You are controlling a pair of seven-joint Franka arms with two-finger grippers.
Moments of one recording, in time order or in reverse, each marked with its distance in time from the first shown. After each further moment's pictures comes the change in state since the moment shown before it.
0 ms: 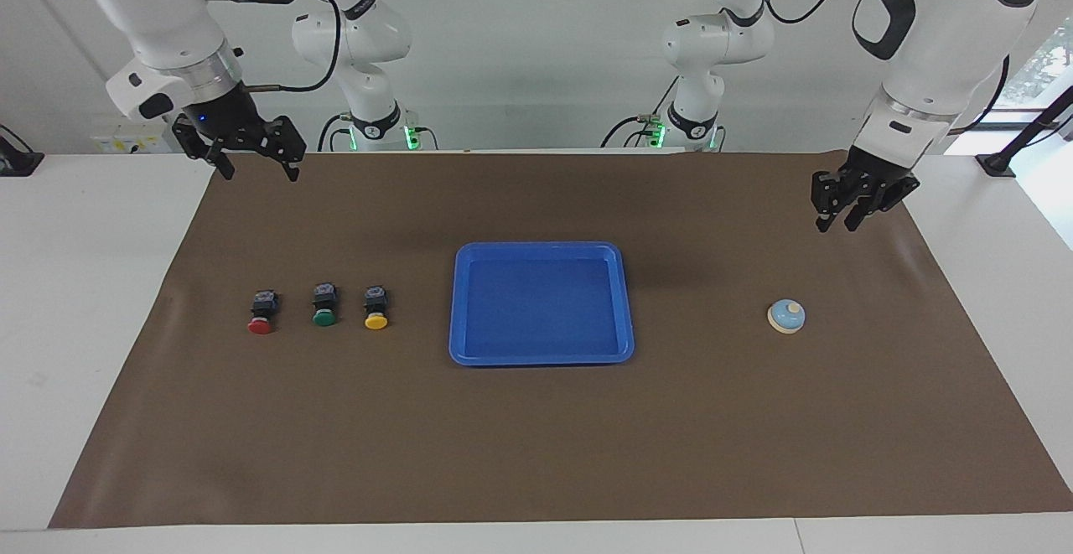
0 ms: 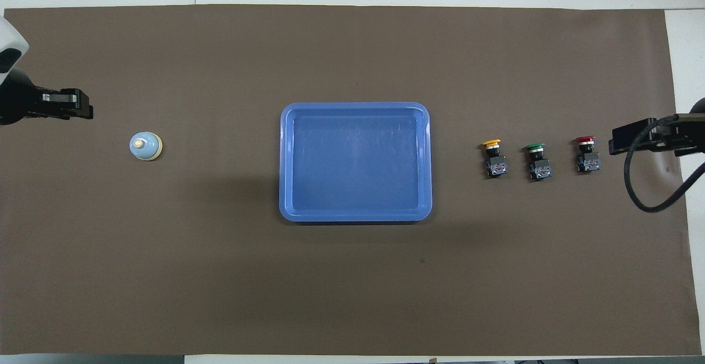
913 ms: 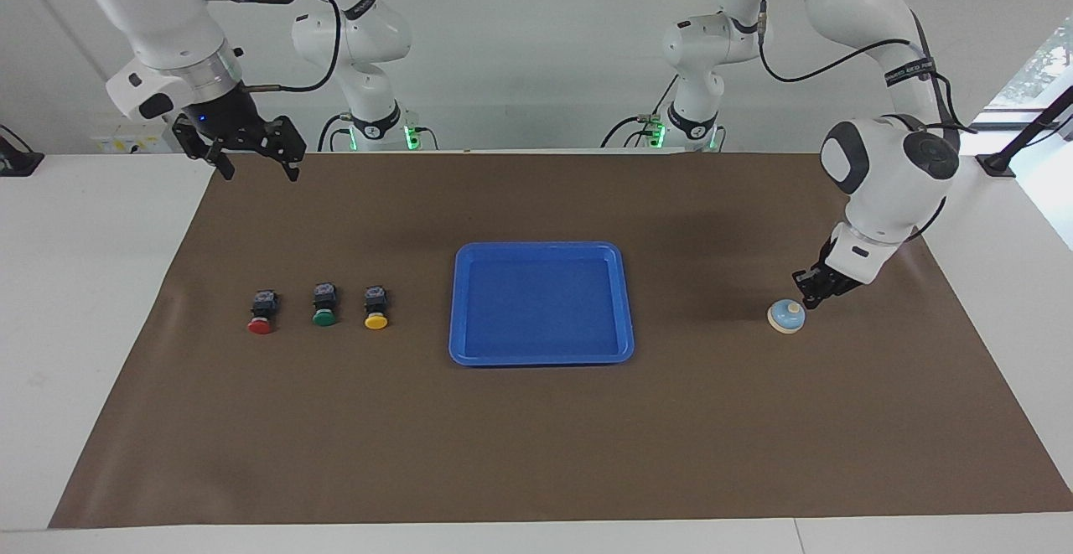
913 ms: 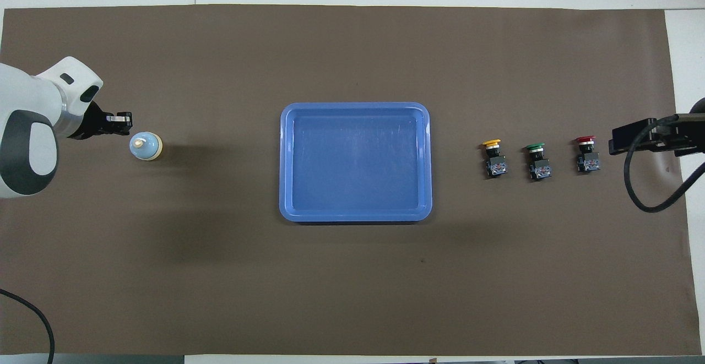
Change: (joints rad) left arm 0.066 0.175 0.005 -0.265 0.000 0.399 0.001; right arm 0.000 0.000 0.000 0.000 0.000 0.000 0.000
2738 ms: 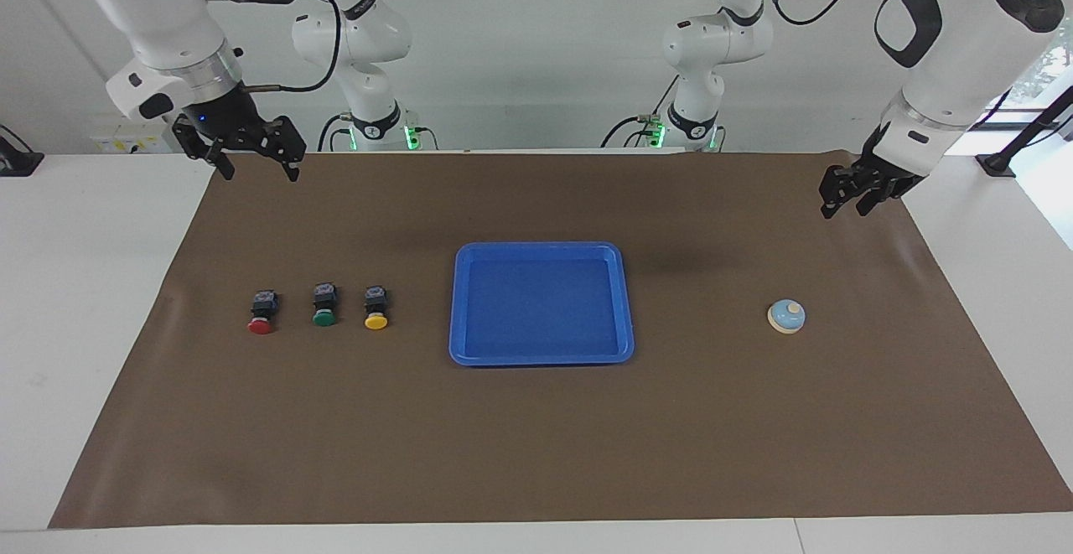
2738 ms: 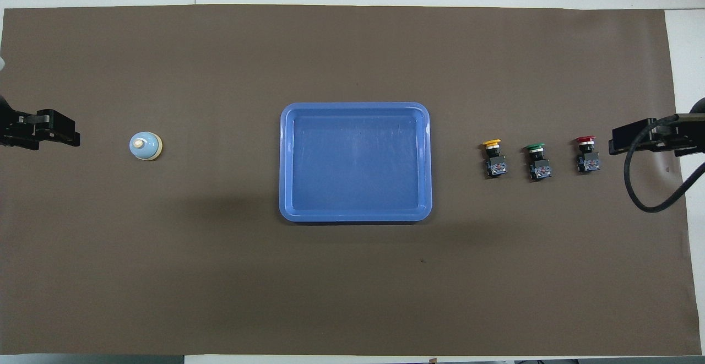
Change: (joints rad) left arm -0.002 -0.186 -0.008 0.302 0.000 -0.599 0.001; right arm 0.000 0.000 0.000 0.000 0.000 0.000 0.000
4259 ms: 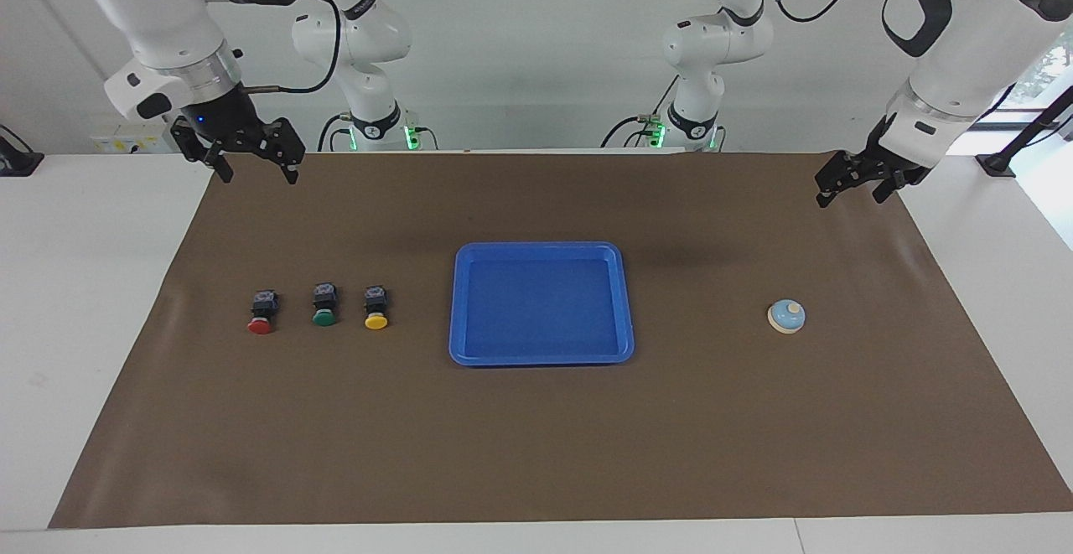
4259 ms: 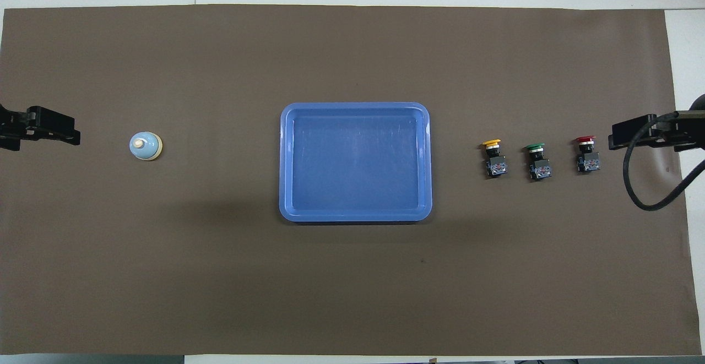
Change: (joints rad) left arm 0.001 0.003 0.002 0.024 -0.005 -0.027 0.000; right arm 0.000 0.000 0.000 -0.016 0.000 0.057 0.000
